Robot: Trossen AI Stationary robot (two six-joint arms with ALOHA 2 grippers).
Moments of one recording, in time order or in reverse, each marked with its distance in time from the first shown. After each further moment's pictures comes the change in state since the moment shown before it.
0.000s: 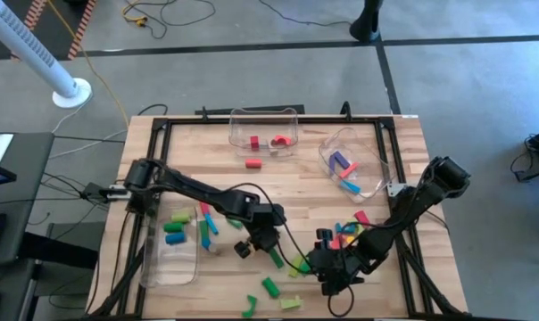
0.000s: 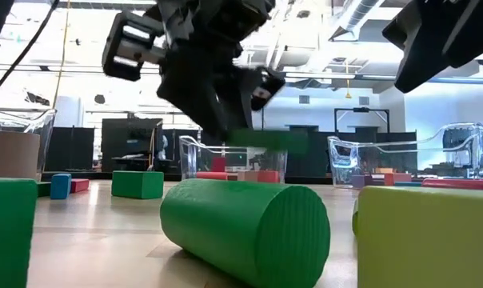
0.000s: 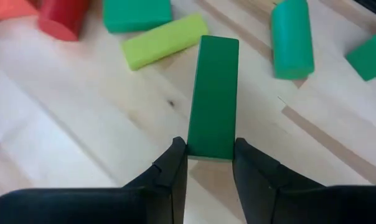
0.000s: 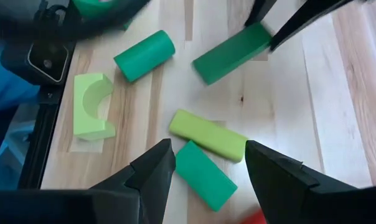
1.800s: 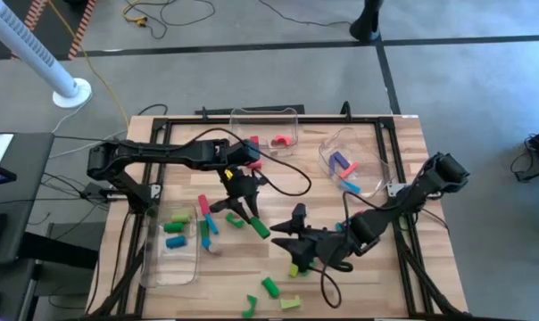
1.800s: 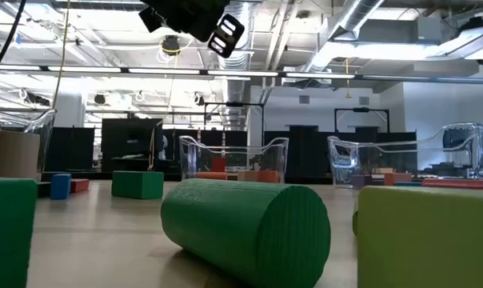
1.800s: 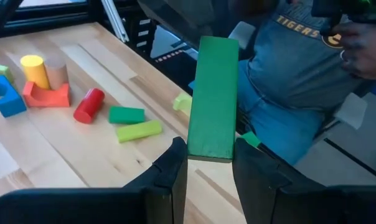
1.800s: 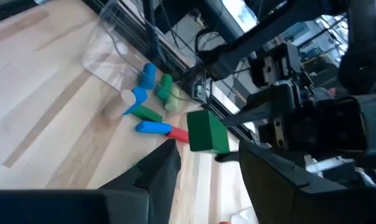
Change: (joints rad) left arm 0.322 -0.343 -0.086 -0.083 0.641 -0.091; right arm -0.151 -0.019 0.165 0.371 0.292 -1.101
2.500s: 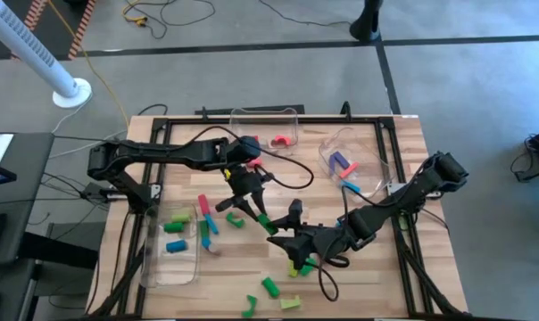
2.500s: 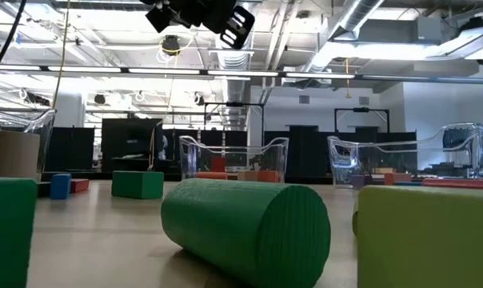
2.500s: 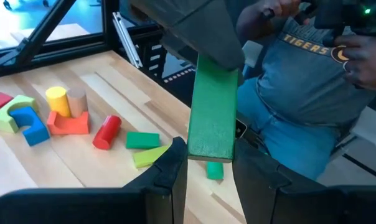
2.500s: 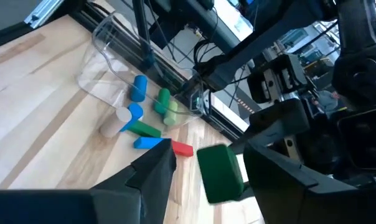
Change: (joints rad) left arm -0.005 0.006 0.000 0.170 0.001 -0.092; right arm -0.040 0.001 0.000 0.066 -0.030 0.003
